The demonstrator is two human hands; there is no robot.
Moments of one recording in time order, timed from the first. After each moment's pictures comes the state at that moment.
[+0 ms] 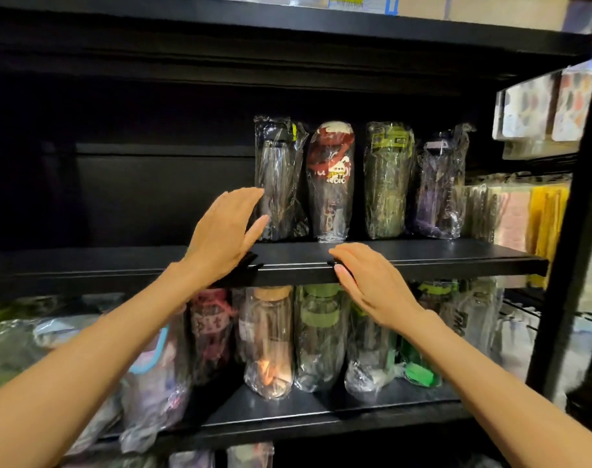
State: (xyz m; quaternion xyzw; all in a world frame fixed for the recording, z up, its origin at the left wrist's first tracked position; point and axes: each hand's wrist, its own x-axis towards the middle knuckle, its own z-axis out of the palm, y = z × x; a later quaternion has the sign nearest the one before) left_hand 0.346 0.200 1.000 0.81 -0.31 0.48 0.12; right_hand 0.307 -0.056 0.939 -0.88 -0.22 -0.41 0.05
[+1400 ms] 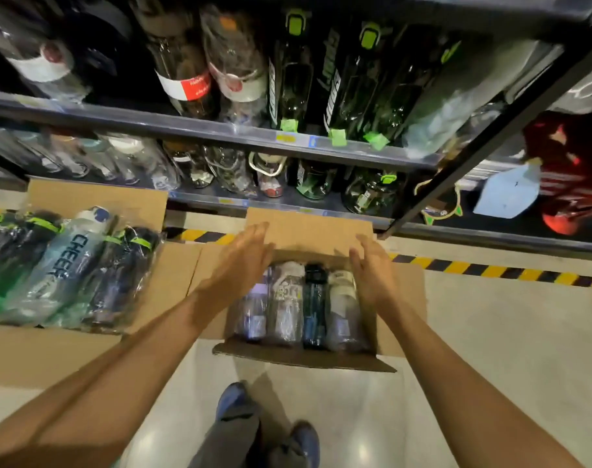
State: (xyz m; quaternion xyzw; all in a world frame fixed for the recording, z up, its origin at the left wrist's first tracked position) left_hand 0.059 0.053 0.185 0.97 -0.04 -0.10 0.23; right_hand 0.058 -0.181 0.174 -0.95 0.05 0.12 0.27
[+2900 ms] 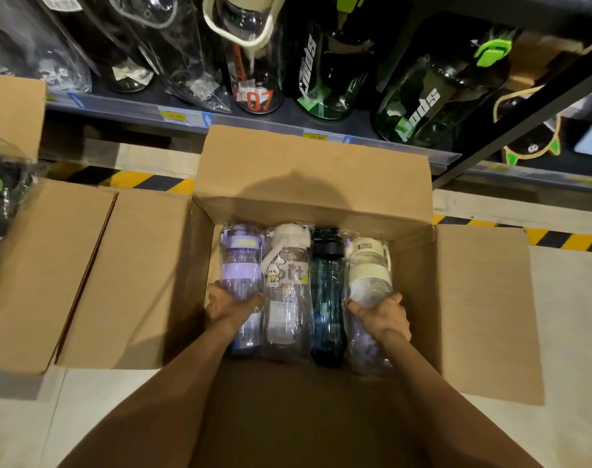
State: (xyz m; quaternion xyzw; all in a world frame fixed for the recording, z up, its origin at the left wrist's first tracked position) left_hand 0.012 0.039 -0.201 0.75 0.44 -0.27 0.42; right_hand 0.022 -0.207 -0.146 -0.83 0.39 0.33 0.21
